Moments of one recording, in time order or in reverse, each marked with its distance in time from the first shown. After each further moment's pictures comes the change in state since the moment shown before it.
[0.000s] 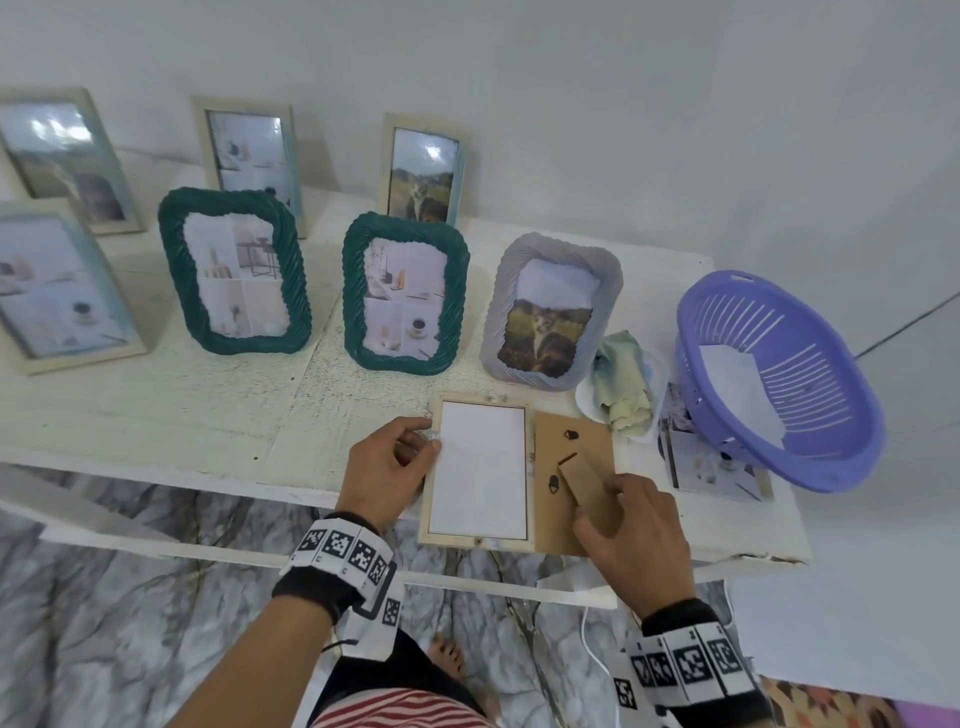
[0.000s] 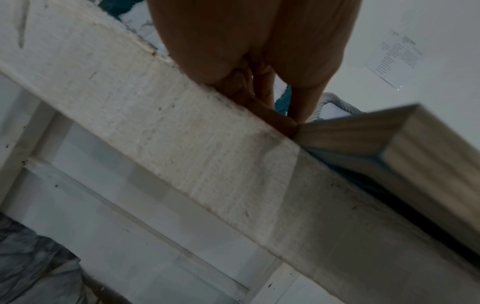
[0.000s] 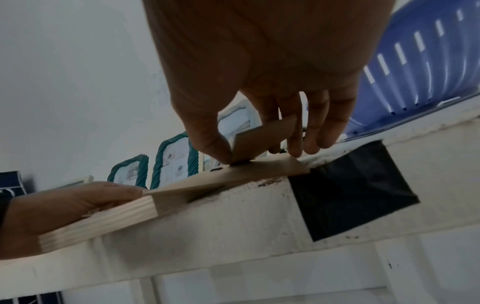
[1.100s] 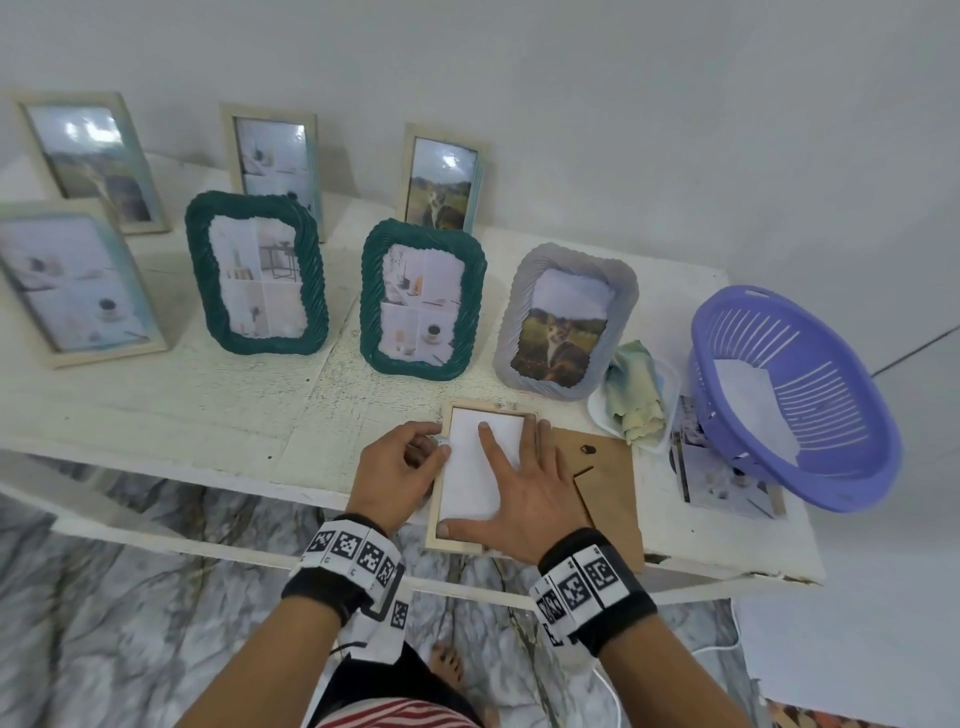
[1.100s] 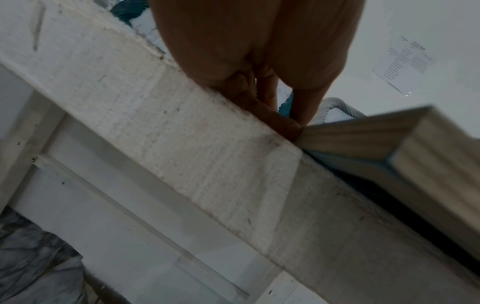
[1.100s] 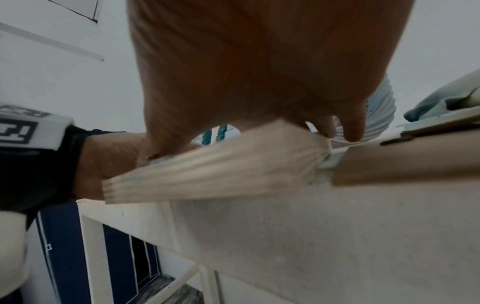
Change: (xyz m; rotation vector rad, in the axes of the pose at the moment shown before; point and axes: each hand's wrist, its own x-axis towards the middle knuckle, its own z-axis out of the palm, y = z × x) left_hand 0.001 -0.002 -0.002 0.008 0.013 0.049; right_hand 0.033 -0.086 0.054 -0.355 -0.383 -0.376
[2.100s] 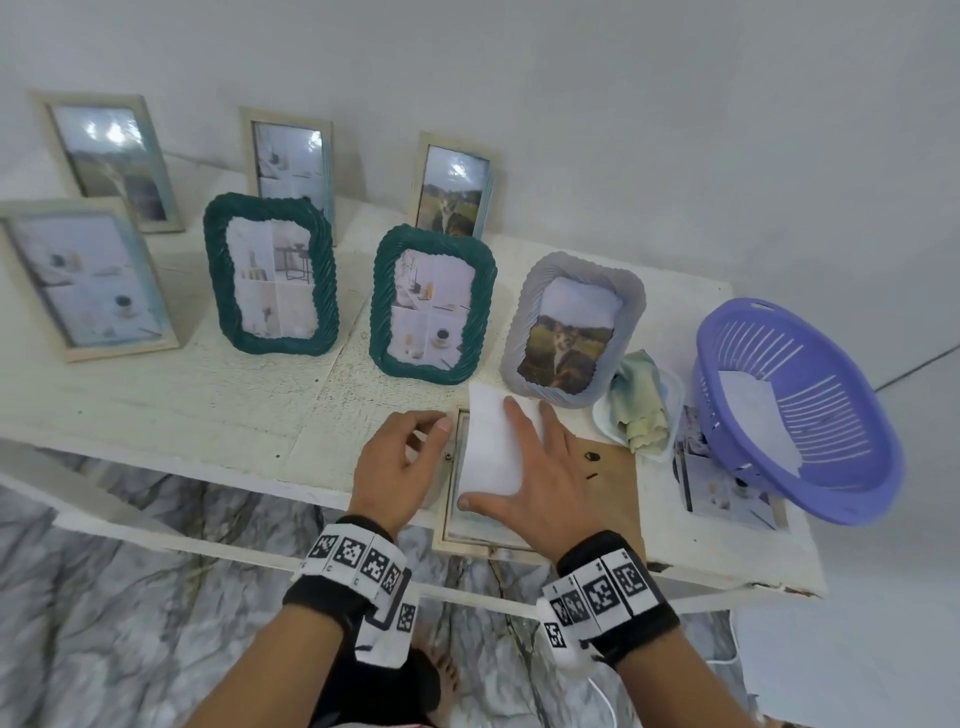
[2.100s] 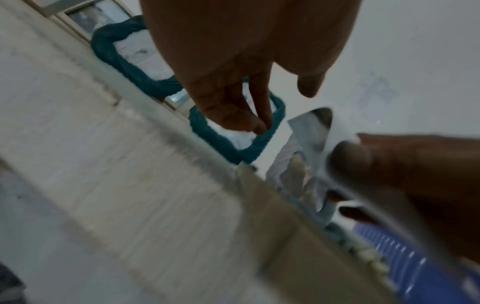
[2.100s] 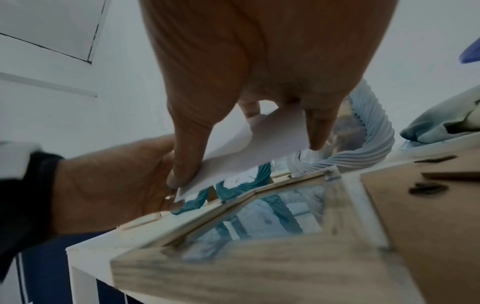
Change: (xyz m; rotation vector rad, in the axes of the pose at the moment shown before) left_hand -0.008 0.026 -0.010 -0.025 0.078 0.048; right_hand -0.010 -0.005 -0.038 0.334 0.171 0.035
